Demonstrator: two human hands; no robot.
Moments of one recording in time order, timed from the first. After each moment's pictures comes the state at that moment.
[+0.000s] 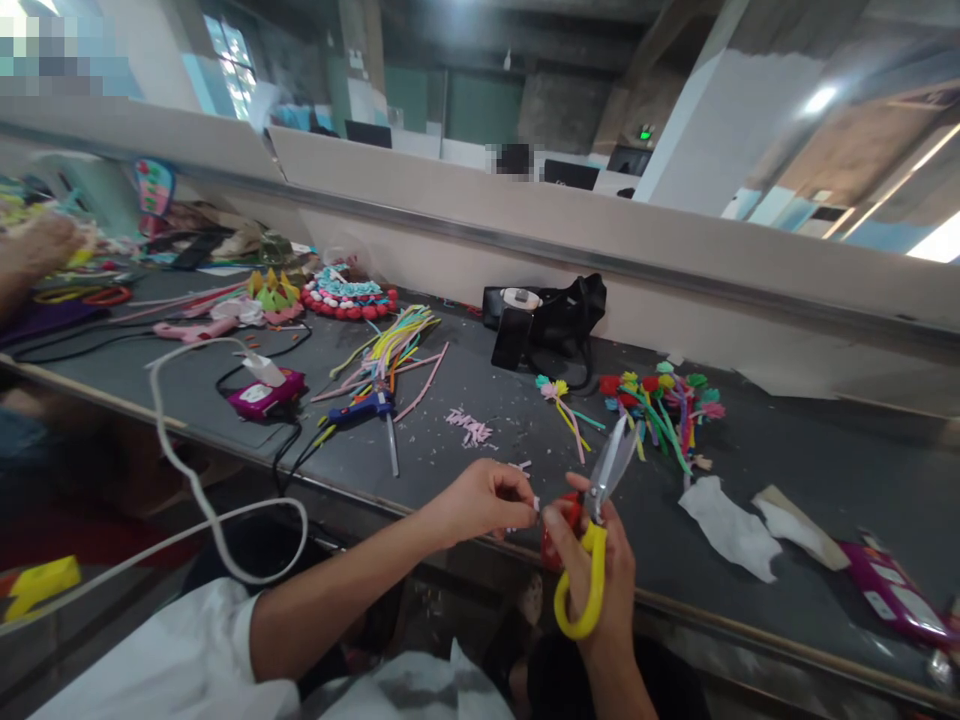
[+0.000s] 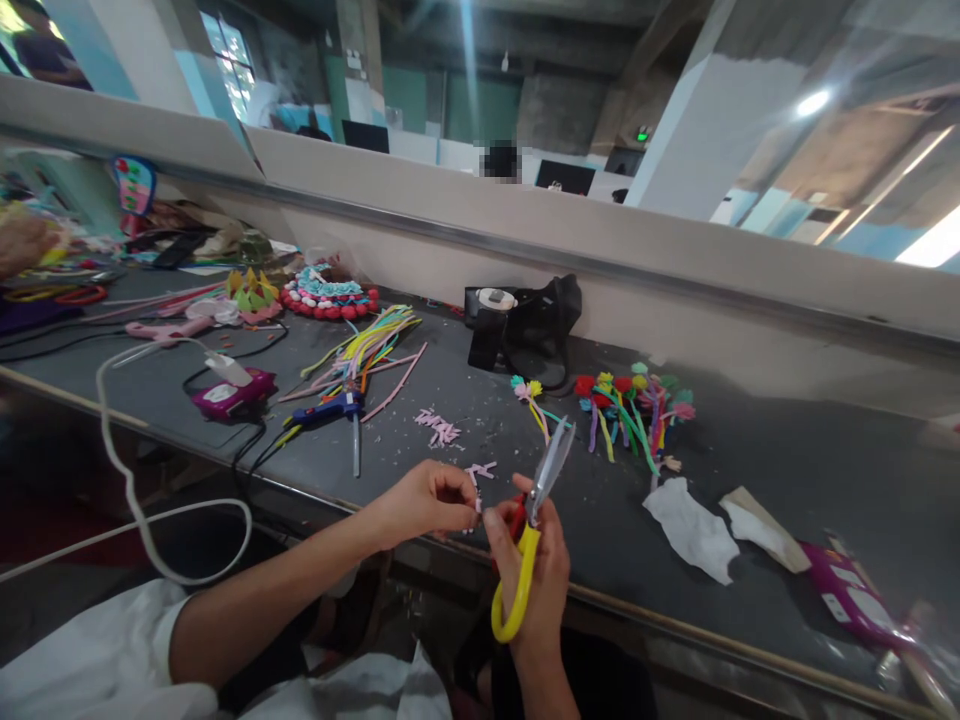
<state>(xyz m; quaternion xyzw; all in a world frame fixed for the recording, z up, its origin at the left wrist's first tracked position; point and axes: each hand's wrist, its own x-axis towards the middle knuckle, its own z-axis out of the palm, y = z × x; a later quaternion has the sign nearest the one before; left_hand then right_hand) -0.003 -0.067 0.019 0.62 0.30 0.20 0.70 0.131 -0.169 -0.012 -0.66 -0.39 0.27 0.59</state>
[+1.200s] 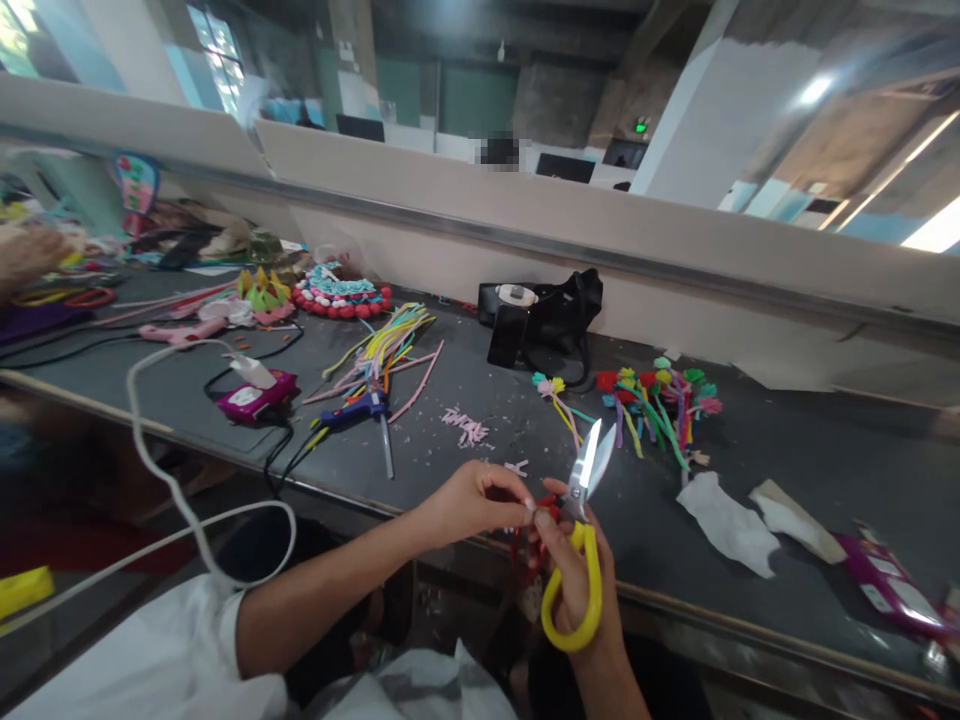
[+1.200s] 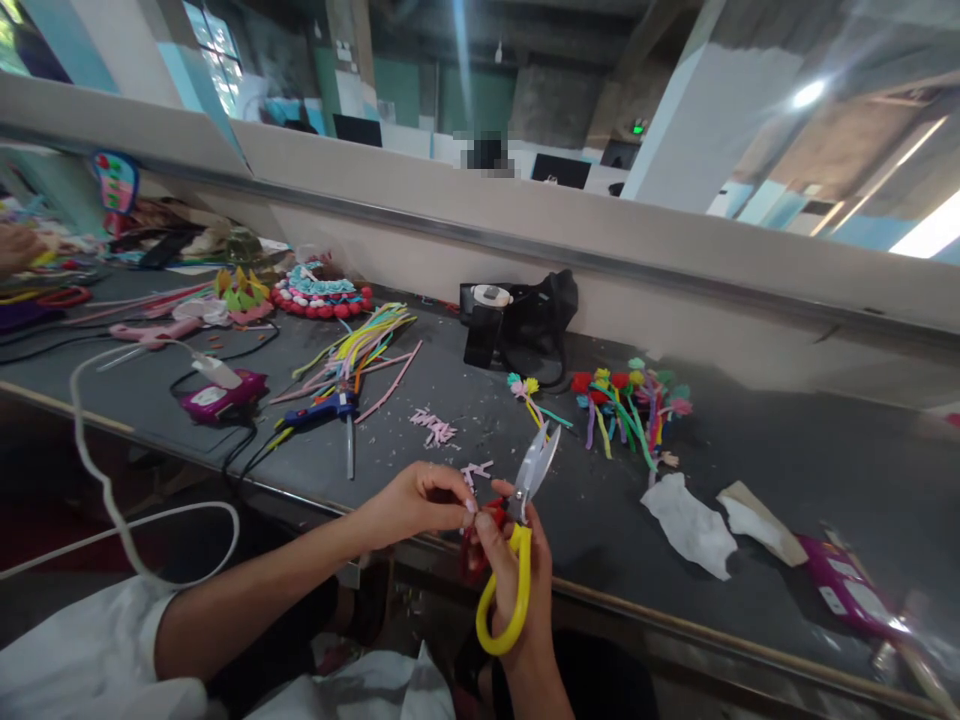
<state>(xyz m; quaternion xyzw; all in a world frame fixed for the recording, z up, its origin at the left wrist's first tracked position) -0.008 -0.061 0.012 0.65 0.21 0.26 0.68 0.117 -0.163 -0.021 -0.51 -0.26 0.46 0.68</state>
